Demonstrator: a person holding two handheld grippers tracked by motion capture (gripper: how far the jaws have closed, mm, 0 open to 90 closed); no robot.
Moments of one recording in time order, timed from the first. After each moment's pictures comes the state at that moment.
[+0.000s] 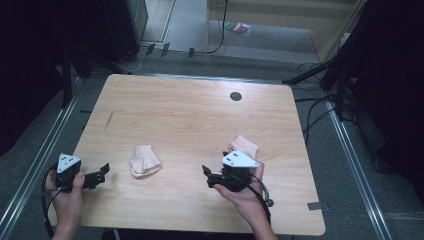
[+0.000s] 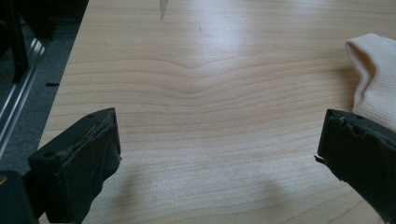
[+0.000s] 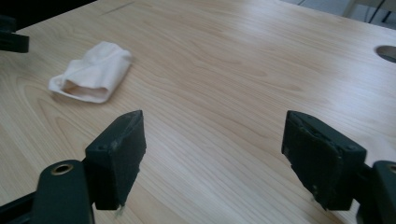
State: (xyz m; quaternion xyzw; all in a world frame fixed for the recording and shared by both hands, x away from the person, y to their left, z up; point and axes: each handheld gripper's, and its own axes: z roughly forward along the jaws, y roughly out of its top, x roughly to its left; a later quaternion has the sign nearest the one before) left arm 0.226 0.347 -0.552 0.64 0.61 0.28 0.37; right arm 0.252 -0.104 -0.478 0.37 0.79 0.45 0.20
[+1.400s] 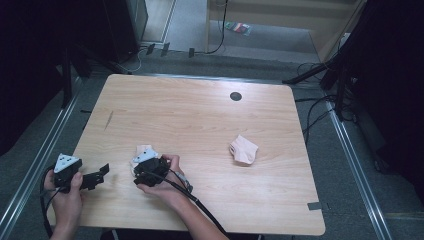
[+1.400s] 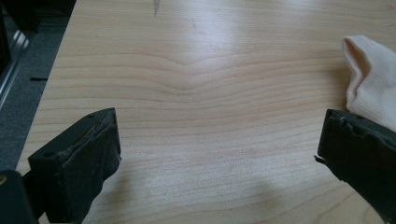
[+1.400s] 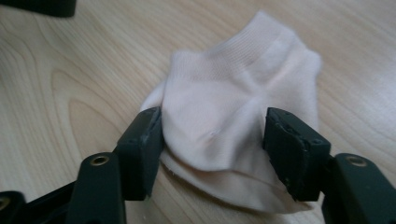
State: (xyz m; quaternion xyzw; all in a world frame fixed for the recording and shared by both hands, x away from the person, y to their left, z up) left arm 0.225 0.351 -0.553 0.64 0.61 0.26 0.38; right arm 0.279 0.109 -0.545 0.30 0.87 0.37 0.14
